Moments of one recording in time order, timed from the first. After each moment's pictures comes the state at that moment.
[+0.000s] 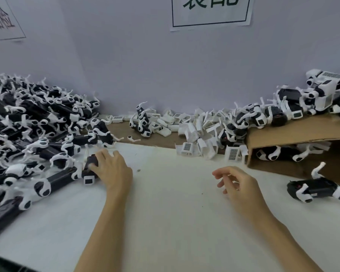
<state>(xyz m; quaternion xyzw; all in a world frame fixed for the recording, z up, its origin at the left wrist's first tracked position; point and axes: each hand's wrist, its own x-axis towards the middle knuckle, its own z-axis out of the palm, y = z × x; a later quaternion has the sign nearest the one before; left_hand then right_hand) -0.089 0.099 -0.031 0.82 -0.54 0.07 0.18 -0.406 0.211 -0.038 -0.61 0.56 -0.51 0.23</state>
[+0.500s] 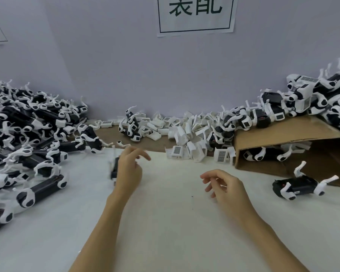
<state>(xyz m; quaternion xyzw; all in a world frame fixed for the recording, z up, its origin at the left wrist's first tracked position) -0.133 0.110 -0.017 0.53 -0.68 -0.14 0.49 -0.404 0.210 -0.041 -0.58 0.56 -0.52 0.27</state>
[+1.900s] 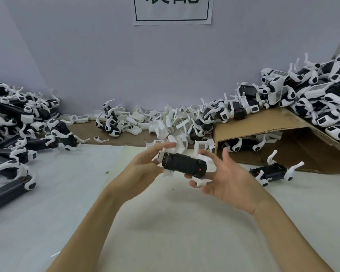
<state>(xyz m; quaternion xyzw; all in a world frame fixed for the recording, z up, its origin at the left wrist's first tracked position) -0.185 0.145 0.000 0.20 -0.63 -0.66 0.36 -0.450 0.236 0.005 -0.35 0.27 -0.48 0.76</state>
